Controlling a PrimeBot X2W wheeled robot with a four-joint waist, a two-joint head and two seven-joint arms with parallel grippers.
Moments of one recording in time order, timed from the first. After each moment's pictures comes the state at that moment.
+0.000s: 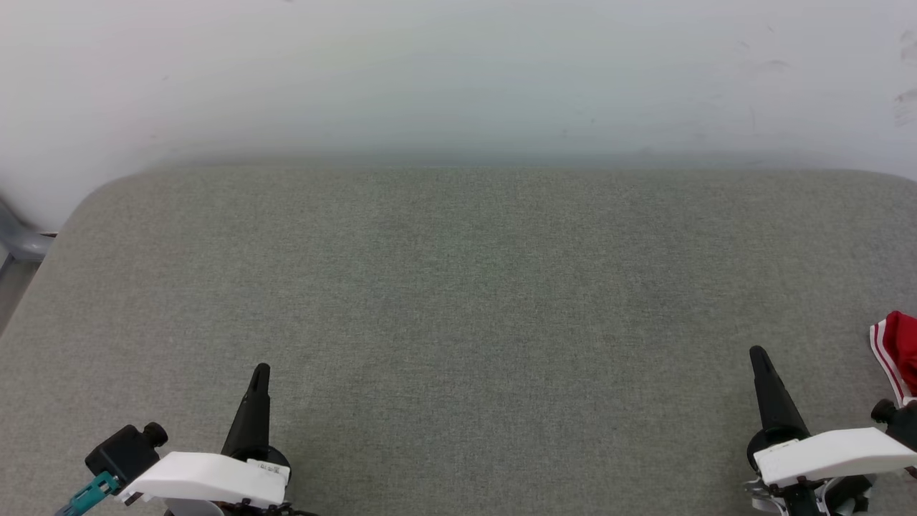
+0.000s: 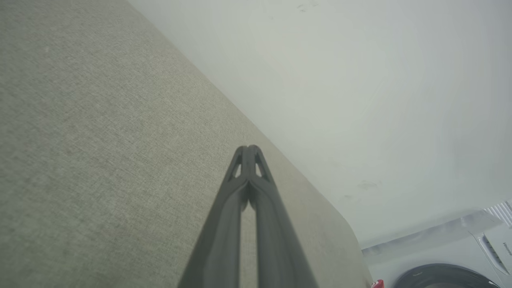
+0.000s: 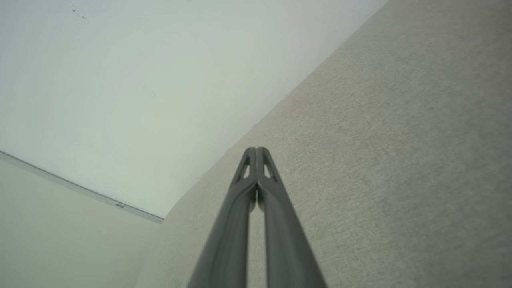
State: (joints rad) left arm -0.01 0.09 0.01 0.17 -0.94 -0.13 -0.10; right arm -0.05 -0.08 -0.05 0.24 0.93 0.13 -0.06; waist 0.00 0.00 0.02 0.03
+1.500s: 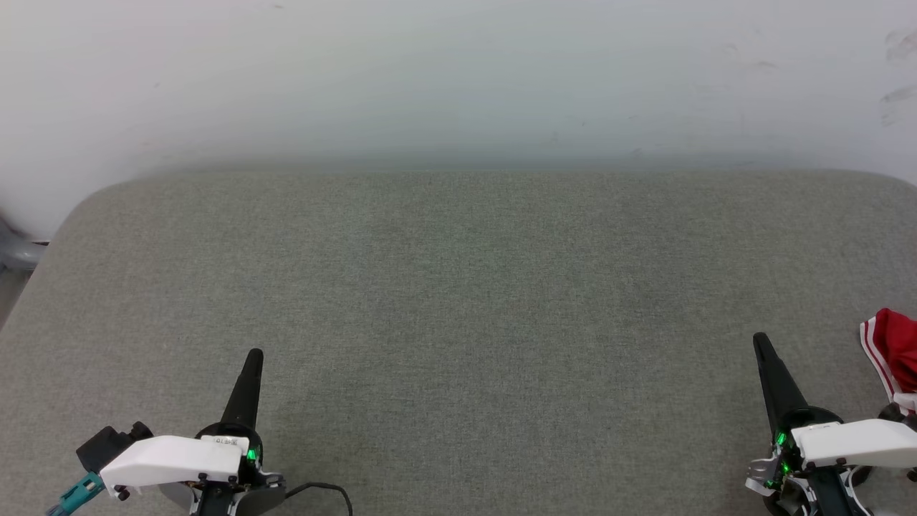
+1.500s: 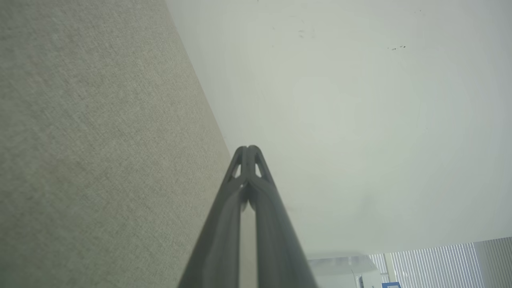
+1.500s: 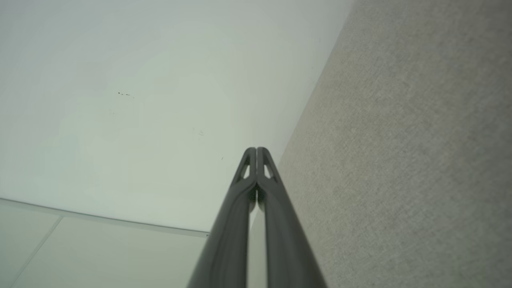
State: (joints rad) left arm -0.07 0.08 0.05 0.22 -1.39 -0.13 0.02; right arm -0.08 -0.06 -0.09 0.24 1.37 0.13 0.05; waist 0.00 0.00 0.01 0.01
